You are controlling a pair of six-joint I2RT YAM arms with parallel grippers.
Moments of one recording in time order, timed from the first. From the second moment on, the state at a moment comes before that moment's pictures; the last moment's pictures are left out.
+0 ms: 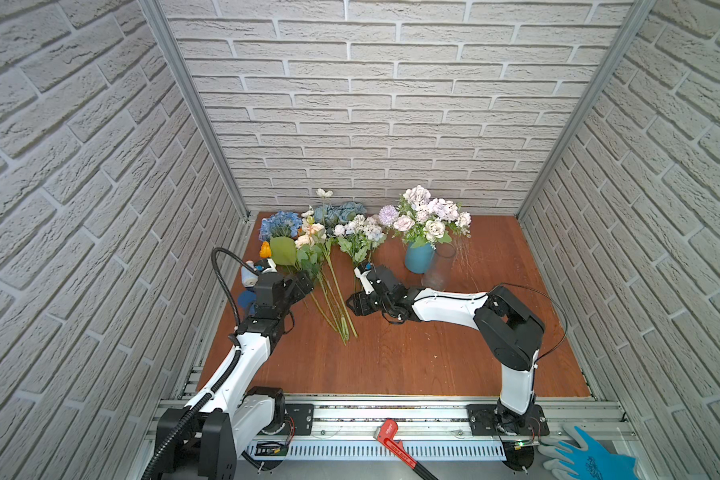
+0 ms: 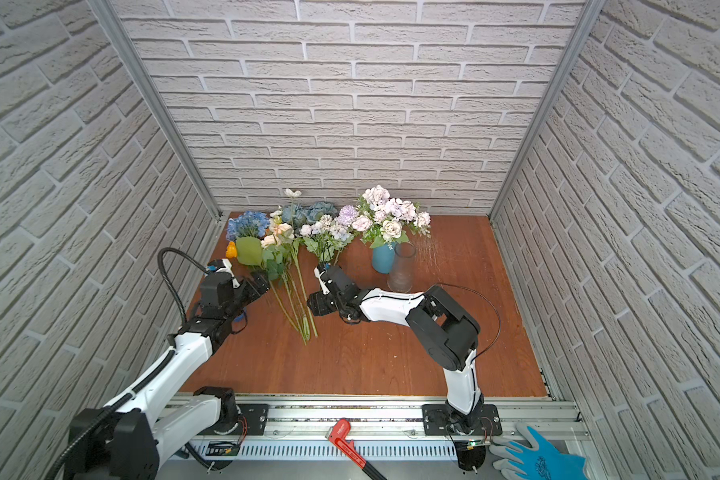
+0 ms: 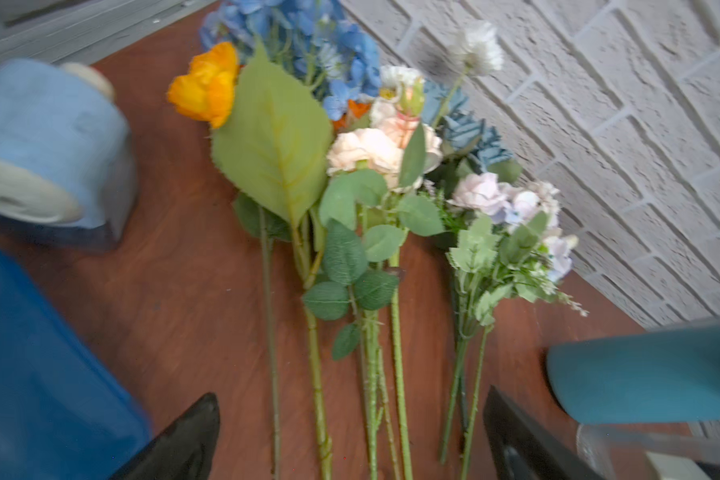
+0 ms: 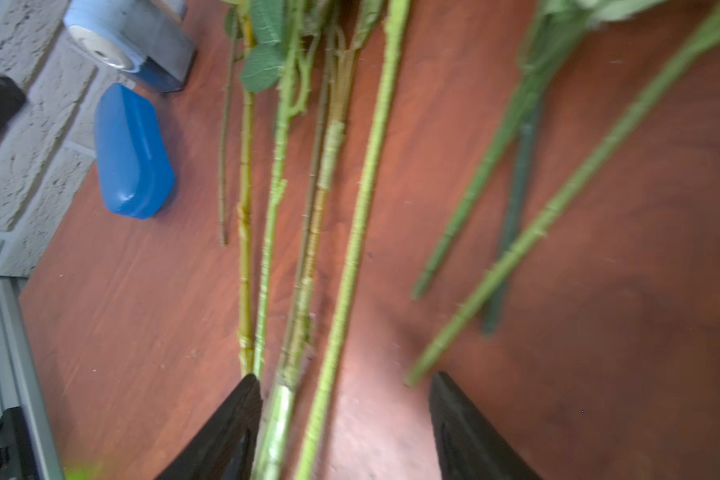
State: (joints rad) left arm -0.07 1.00 0.49 -0.01 -0.03 -0.64; right arm 0.81 1.95 1.22 -0.02 -0.12 0.49
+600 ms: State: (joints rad) left arm 0.05 1.01 0.41 0.02 0.05 -0.73; right arm 0.86 2.29 1.62 -0.06 -0.13 0.48
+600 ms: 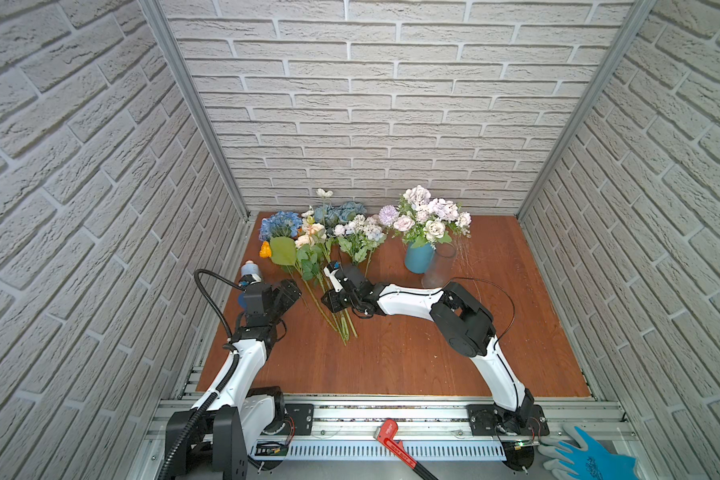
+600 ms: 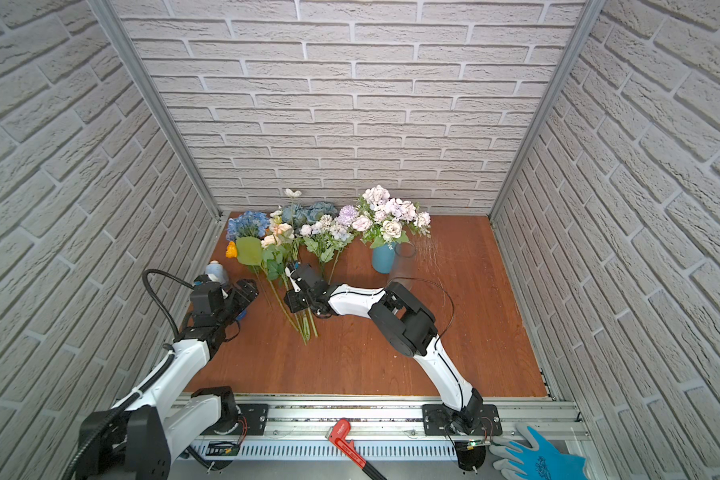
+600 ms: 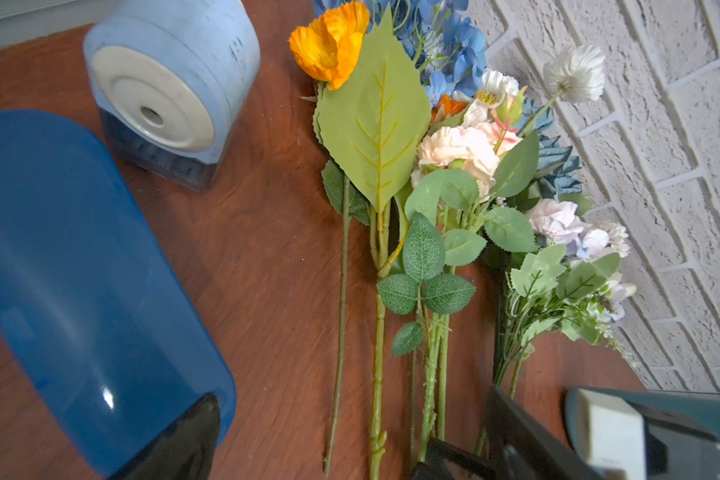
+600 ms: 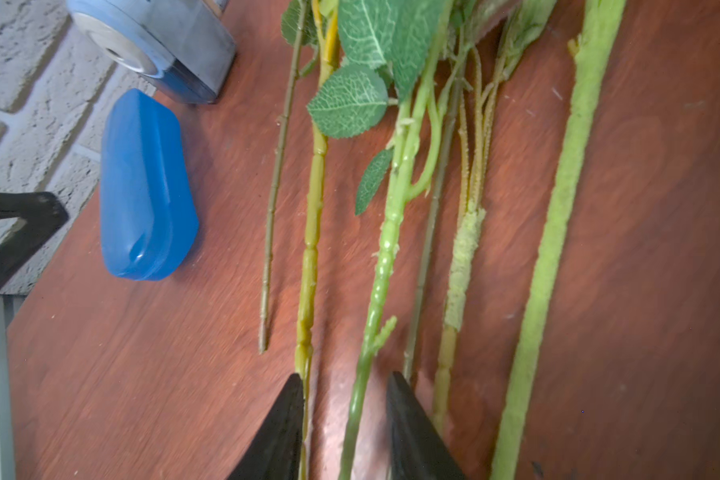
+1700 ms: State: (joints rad) left arm 0.07 0.97 0.41 0.06 0.08 -0.73; right arm 0.82 2.01 1.33 -0.01 -0.12 0.46
